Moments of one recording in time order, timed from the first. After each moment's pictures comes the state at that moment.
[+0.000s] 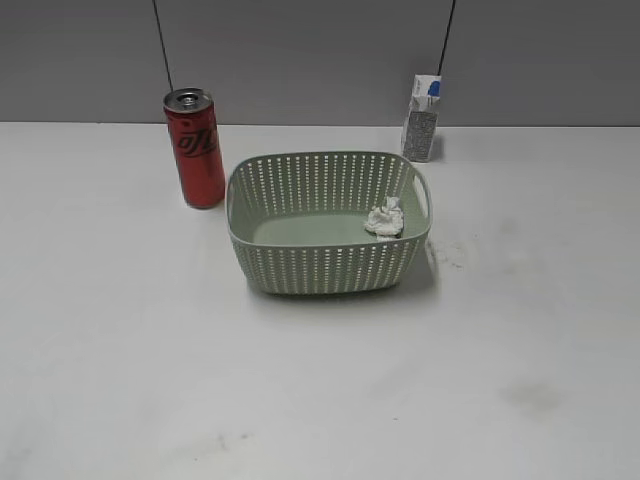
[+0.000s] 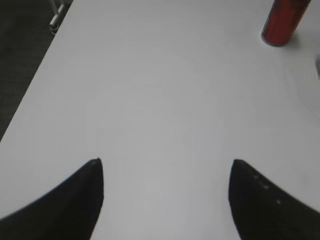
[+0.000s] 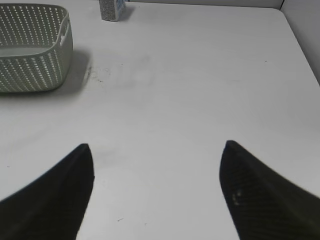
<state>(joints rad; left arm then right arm) -0.07 0.16 -0.54 0.01 1.10 0.01 0.05 0.00 -0.42 0.11 0.94 -0.04</state>
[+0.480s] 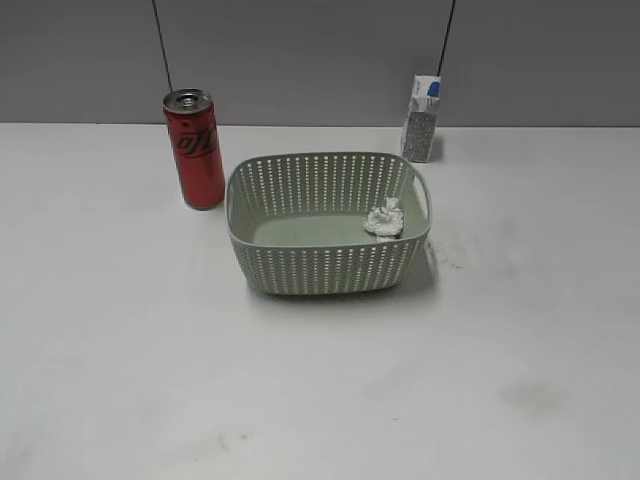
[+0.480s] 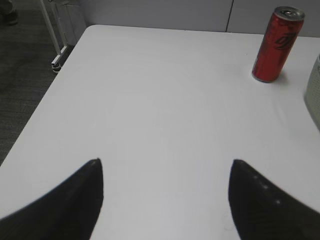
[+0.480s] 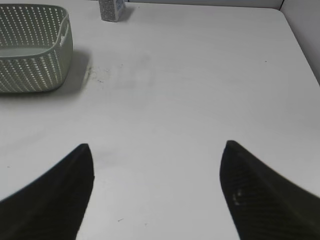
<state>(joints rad) -0.07 0.00 -0.50 0.02 1.06 0.01 0.05 0.00 -0.42 0.11 0.94 -0.04</state>
